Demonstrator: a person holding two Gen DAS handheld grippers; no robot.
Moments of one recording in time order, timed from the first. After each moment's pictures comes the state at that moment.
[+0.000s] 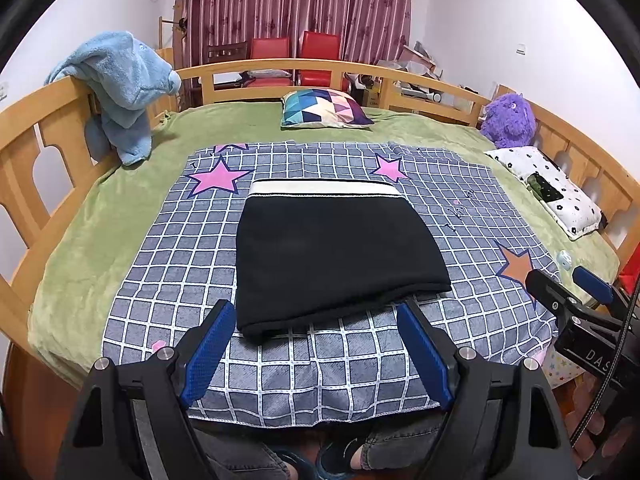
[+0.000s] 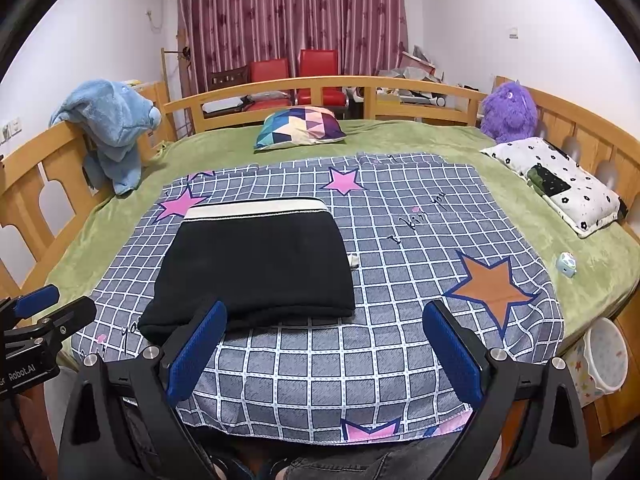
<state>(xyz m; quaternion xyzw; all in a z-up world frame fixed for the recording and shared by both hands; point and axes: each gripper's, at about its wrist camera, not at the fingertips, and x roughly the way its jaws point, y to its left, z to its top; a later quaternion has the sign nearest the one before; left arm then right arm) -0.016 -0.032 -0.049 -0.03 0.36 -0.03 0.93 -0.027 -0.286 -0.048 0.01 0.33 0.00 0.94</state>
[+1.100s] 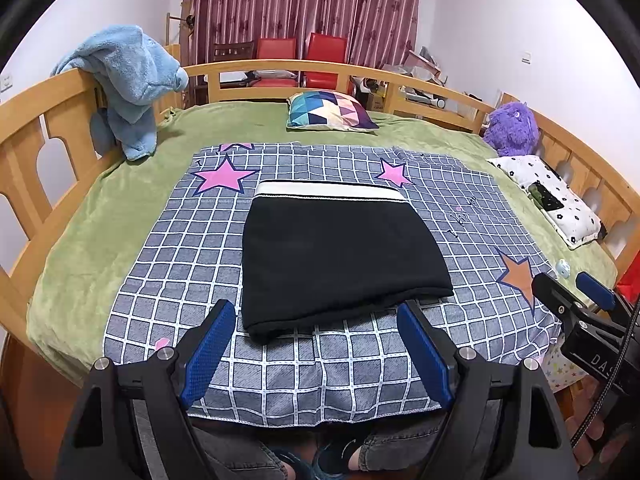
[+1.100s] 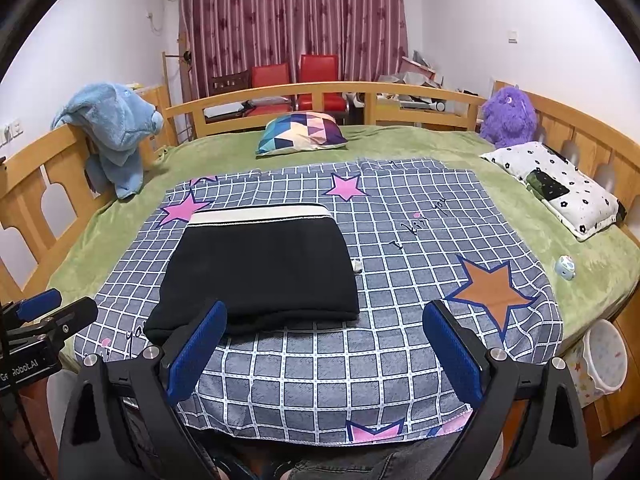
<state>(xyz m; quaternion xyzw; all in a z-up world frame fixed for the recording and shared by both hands) -0.020 -0.027 -0.046 -0.04 0.36 -0.03 0.93 -0.031 -0.285 -0.043 0.01 0.32 0.00 0.95</state>
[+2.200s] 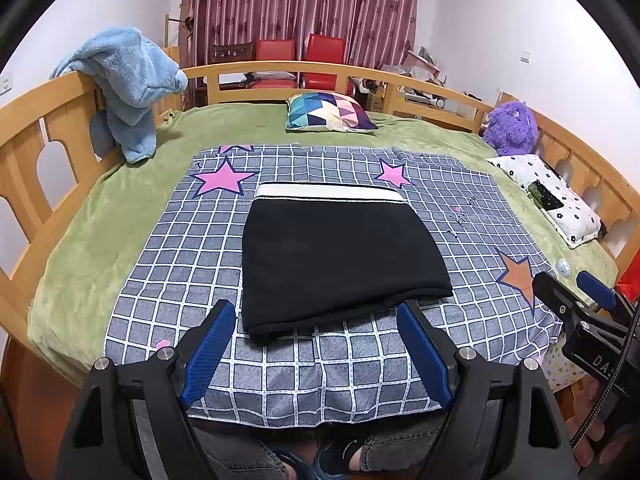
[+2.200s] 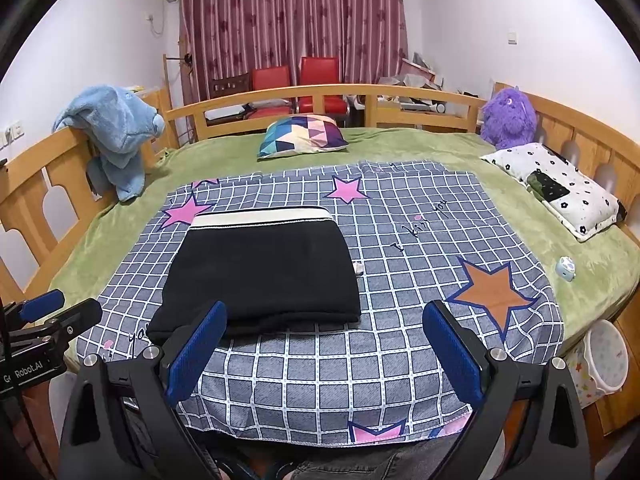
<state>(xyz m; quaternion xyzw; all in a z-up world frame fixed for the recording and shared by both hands) -0.019 -0.027 -0.046 -0.04 0.36 -0.03 0.93 -0.035 -0.278 -0.039 0.01 0.32 0.00 0.95</state>
